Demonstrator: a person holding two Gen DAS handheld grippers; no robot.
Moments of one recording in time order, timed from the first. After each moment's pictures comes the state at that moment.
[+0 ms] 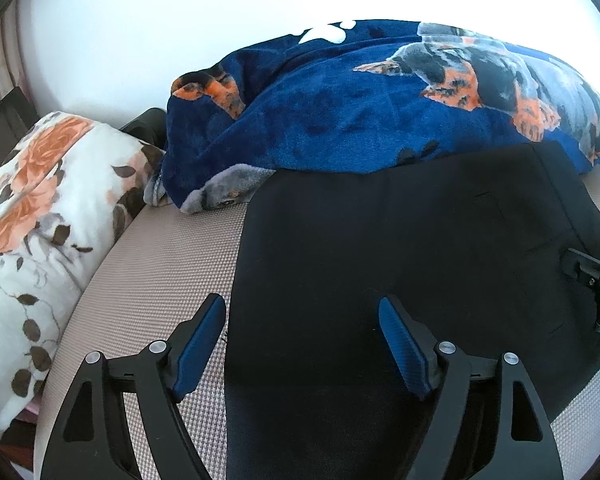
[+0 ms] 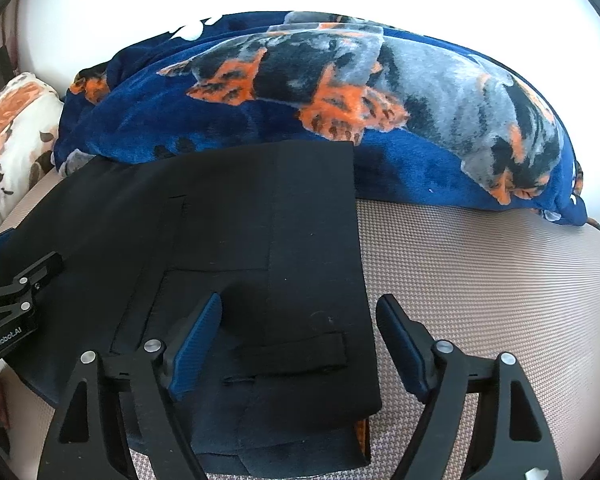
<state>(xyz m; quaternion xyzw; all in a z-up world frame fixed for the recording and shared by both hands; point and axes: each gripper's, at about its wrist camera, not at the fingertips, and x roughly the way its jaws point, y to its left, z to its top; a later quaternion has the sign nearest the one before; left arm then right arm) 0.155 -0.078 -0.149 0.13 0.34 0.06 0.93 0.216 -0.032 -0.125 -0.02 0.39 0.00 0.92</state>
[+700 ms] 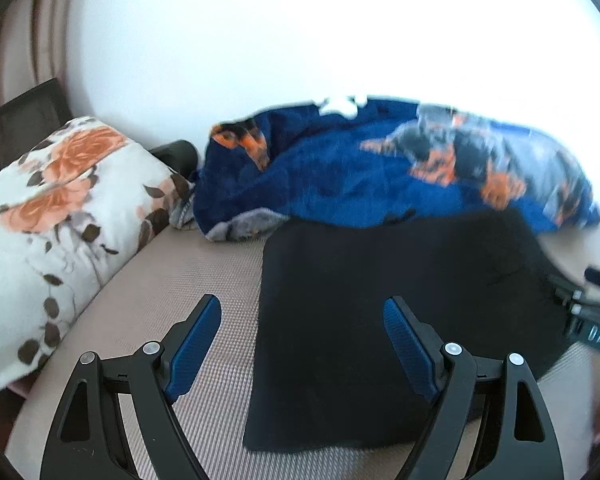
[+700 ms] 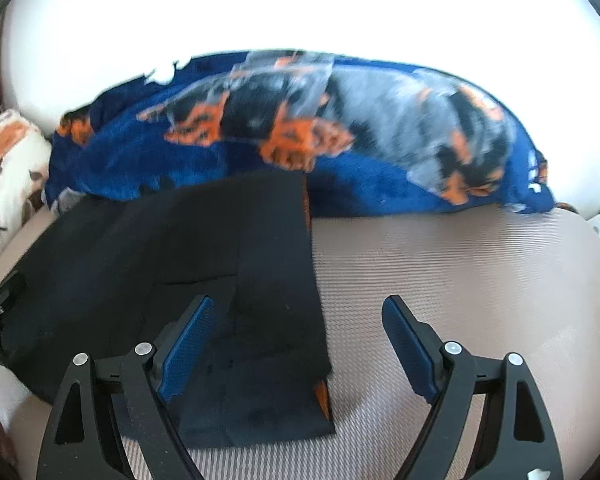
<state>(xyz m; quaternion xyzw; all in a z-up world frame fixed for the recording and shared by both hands) 0.126 0.076 -0.087 0.06 0.24 0.06 0.97 0.176 -0.043 -0.102 0.01 0.33 -0.05 0.94</state>
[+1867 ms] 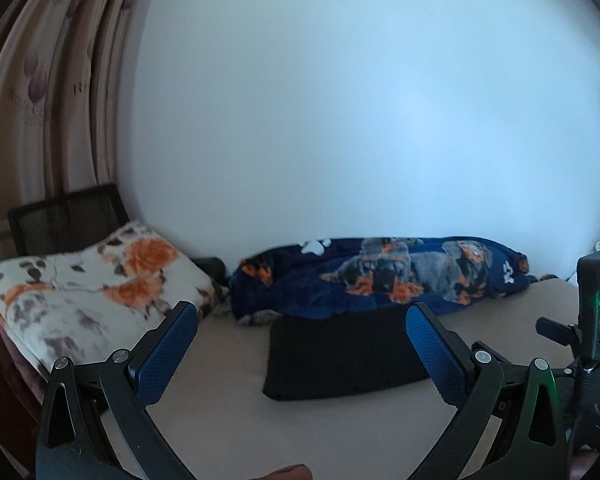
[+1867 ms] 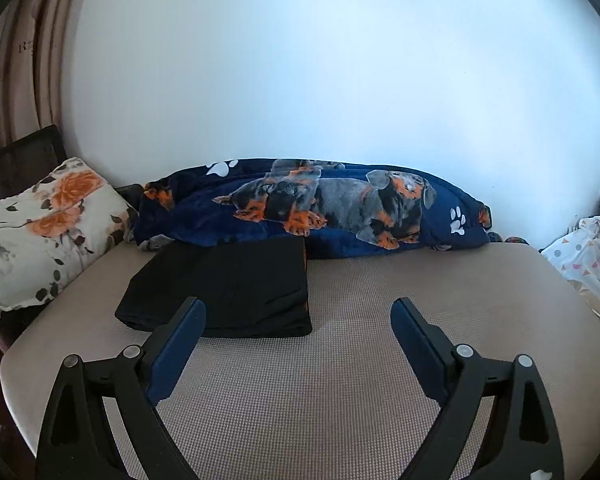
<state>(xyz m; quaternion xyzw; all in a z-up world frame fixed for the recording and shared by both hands) -0.038 0.229 0.073 0.08 0.08 0.05 0.99 -0.029 -0.037 0.013 0.01 0.23 -0.03 0.97</state>
